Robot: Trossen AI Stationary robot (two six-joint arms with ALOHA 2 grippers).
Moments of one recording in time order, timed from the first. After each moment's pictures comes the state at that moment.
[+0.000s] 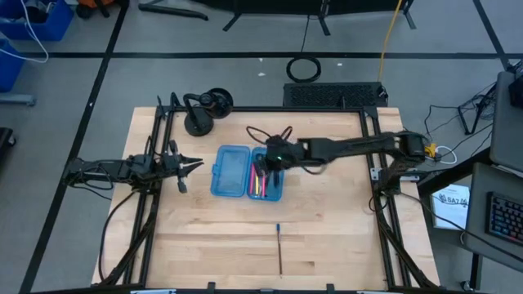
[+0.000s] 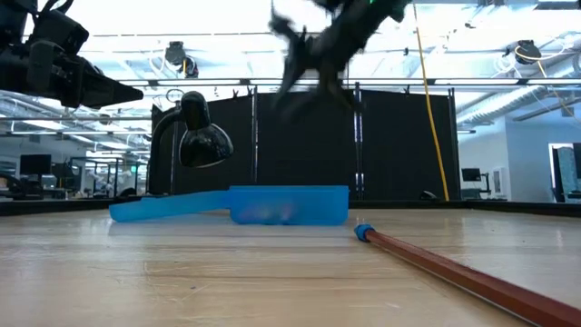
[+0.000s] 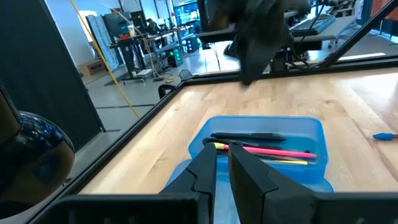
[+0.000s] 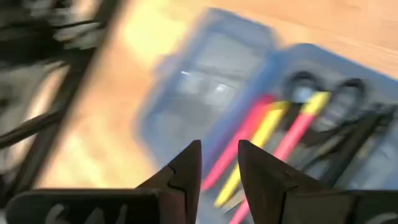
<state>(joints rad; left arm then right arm) -0.08 0.03 0.08 -0.13 -0.36 0.15 -0.06 1.76 1.32 -0.37 0.11 1.00</state>
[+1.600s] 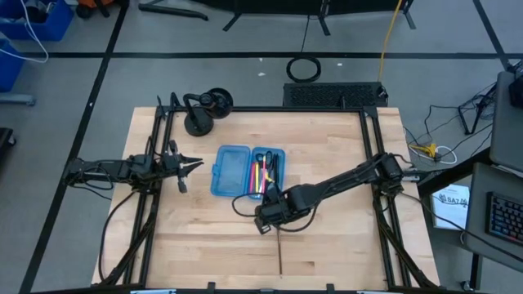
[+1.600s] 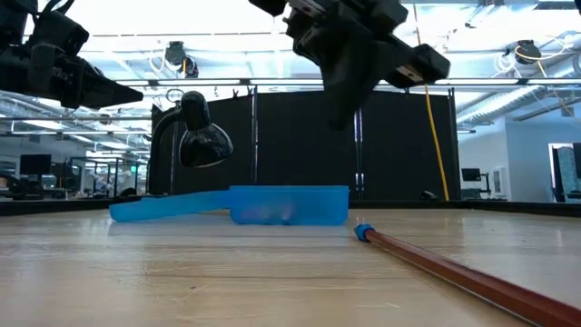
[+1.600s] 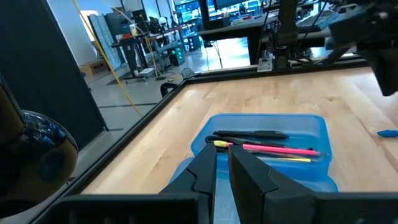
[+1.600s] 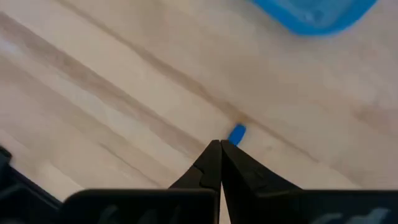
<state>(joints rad) -0.08 0.03 0.08 -0.14 -0.37 0.15 0.33 2.01 1.68 -0.97 0.03 1.38</state>
